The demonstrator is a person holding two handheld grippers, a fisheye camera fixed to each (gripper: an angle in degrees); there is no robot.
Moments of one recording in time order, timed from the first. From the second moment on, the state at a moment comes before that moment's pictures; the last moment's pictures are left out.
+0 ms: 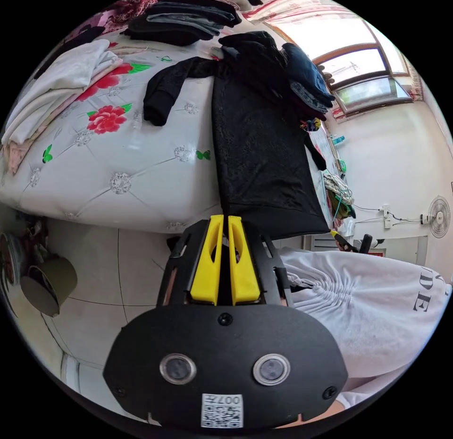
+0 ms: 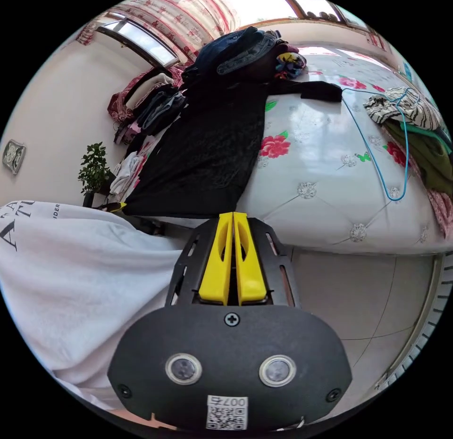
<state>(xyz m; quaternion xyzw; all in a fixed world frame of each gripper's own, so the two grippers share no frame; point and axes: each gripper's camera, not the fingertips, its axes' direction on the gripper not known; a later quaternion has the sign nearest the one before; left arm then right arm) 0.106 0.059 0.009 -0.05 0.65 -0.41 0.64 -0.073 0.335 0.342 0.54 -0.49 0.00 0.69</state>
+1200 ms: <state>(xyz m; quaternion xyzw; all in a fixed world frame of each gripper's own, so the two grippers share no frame) 0.033 -0.129 0.140 0.04 0.50 -0.38 0.78 -0.097 0.104 0.117 0.60 -0.38 0.08 0.69</state>
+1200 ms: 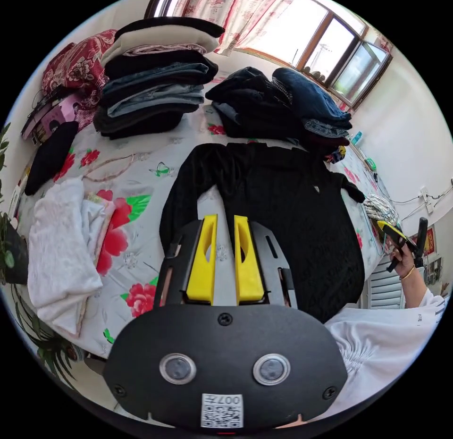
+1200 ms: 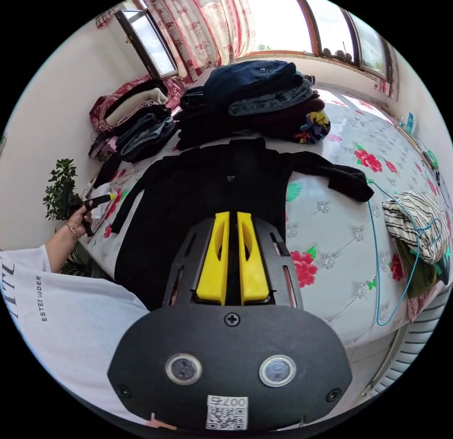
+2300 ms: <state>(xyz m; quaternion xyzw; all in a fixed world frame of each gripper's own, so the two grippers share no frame) 0.058 -0.308 0.248 0.03 0.47 -0.29 0.83 -0.110 -0.271 -0.050 0.64 -0.23 -0.19 0.71</state>
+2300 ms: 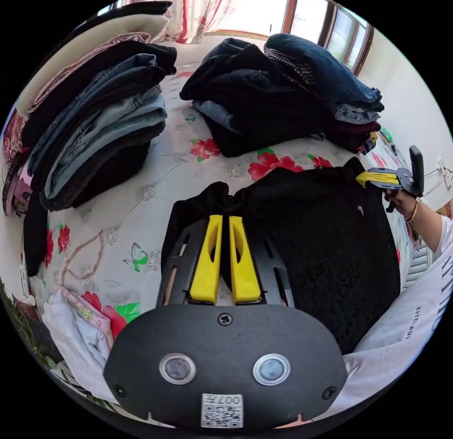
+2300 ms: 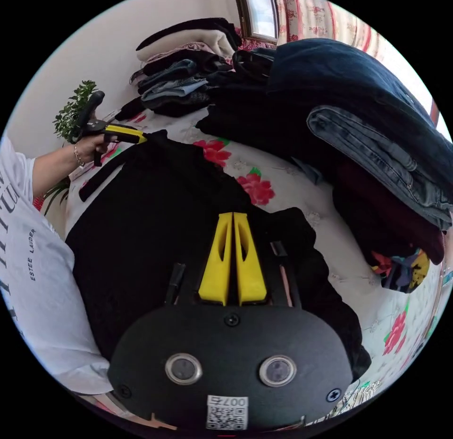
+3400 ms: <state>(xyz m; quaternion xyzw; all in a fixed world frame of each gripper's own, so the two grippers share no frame) 0.045 -0.385 0.263 0.12 0.52 -0.18 0.83 -0.124 -0.299 -0.075 0.67 -0.16 -0.20 0.70</state>
